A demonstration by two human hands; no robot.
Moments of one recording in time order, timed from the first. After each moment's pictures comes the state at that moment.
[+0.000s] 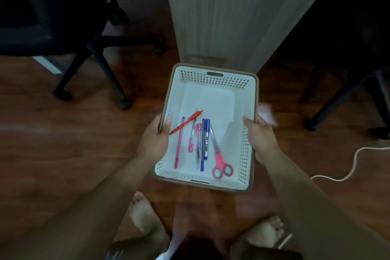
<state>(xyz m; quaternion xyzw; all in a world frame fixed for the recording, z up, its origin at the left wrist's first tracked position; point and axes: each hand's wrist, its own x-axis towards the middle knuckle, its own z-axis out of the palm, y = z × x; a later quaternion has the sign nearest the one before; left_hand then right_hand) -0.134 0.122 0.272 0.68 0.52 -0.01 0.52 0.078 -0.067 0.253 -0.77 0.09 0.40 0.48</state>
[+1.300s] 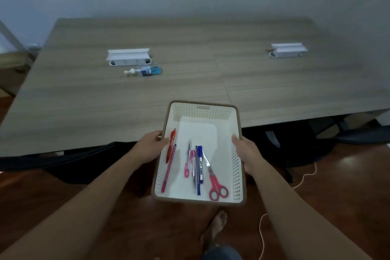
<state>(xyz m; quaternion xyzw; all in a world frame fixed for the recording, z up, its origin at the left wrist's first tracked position) -0.075 0.282 0.890 0.77 0.34 -0.08 0.54 0.101 0.013 0.865 -0.76 0.11 0.34 0.54</state>
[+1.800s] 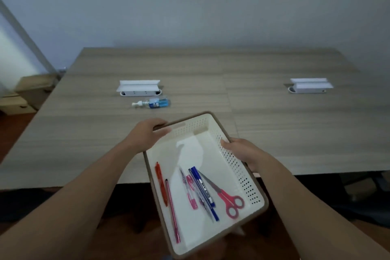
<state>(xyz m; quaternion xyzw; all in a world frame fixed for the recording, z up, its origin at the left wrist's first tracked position) 0.088 0.391 0.944 0.89 0.30 0.02 0.34 0.278 0.116 0.939 -0.77 -0.11 0.48 0.40</state>
